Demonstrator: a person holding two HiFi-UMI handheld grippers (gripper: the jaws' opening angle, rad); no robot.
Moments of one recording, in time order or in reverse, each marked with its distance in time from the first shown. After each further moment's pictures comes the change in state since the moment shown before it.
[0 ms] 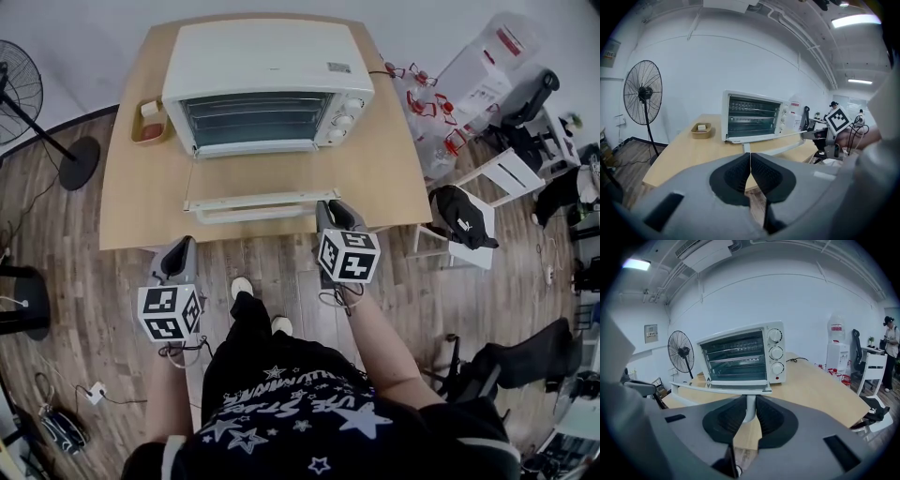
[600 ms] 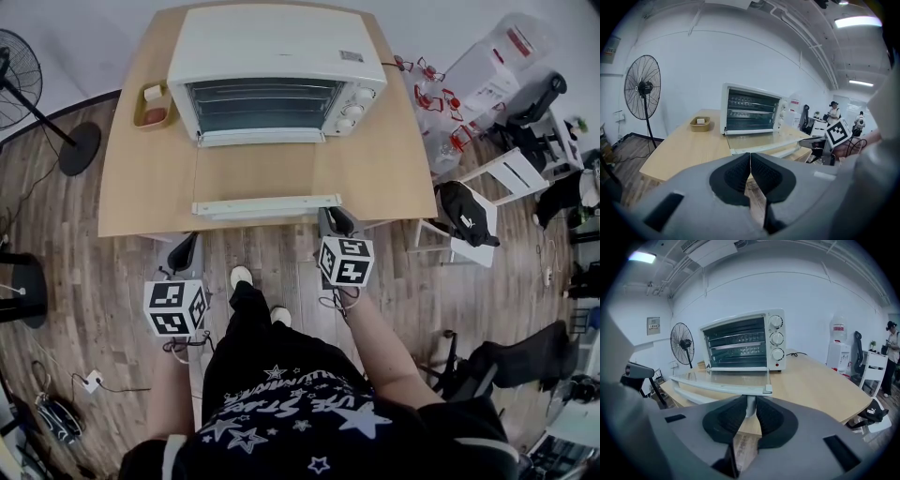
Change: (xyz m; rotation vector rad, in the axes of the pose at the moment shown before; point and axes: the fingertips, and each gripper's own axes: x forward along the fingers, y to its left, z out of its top) left arm 0.001 -0.006 -0.023 -0.022 0.038 -0.012; right arm 0.008 -0.002 -0.055 -0.053 0.030 -0.004
